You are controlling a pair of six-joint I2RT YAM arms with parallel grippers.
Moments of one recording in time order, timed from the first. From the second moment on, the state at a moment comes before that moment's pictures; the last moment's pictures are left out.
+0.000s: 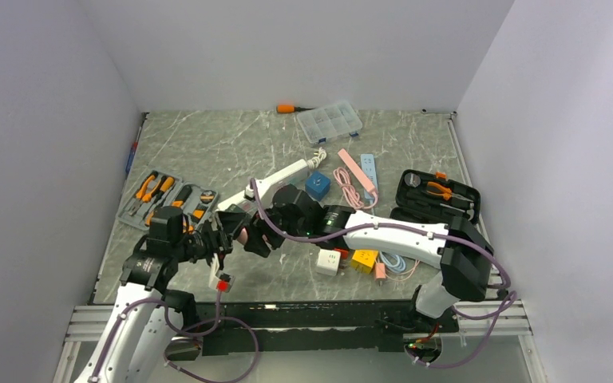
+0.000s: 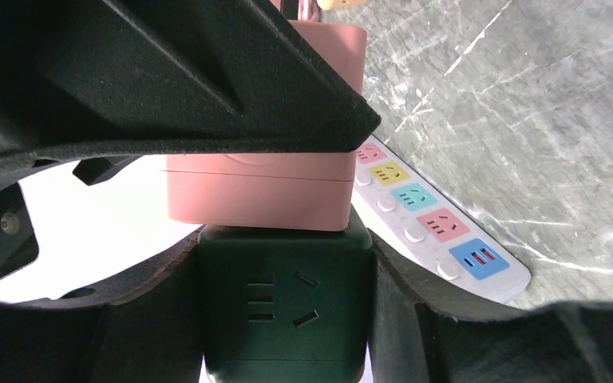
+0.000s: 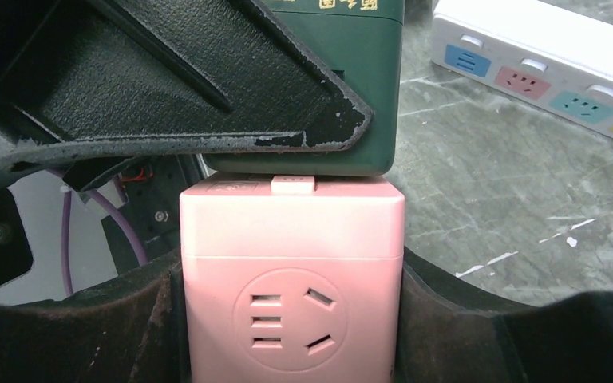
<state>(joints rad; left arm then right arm) -0.17 0.54 0.54 -0.65 0.83 2.09 1.13 1.57 1.16 -0.14 -0.17 0.23</state>
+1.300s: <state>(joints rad) -0.57 0.62 0.54 -0.62 0.40 1.83 1.06 1.53 0.92 -0.32 0.14 0.32</state>
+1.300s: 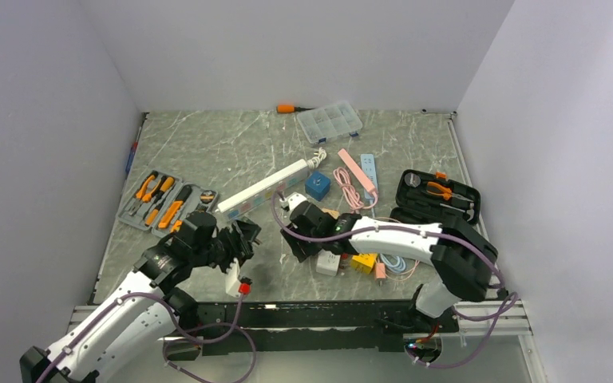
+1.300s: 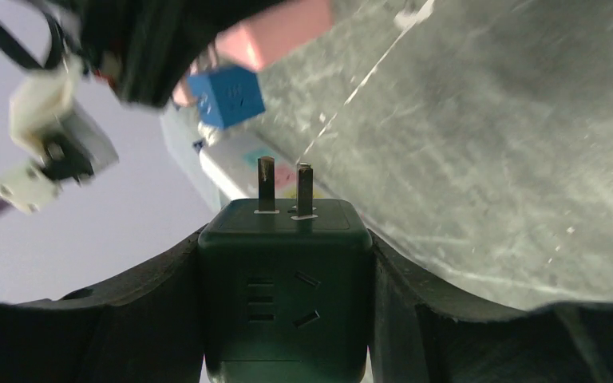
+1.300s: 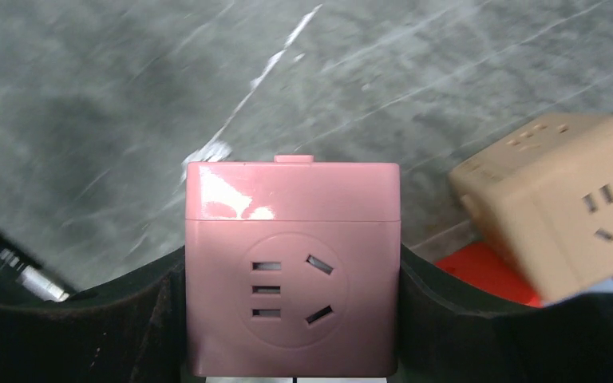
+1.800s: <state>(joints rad) -0.78 0.71 0.44 -0.59 0.36 1.70 0.95 1.70 0.97 -0.17 0.12 0.31</state>
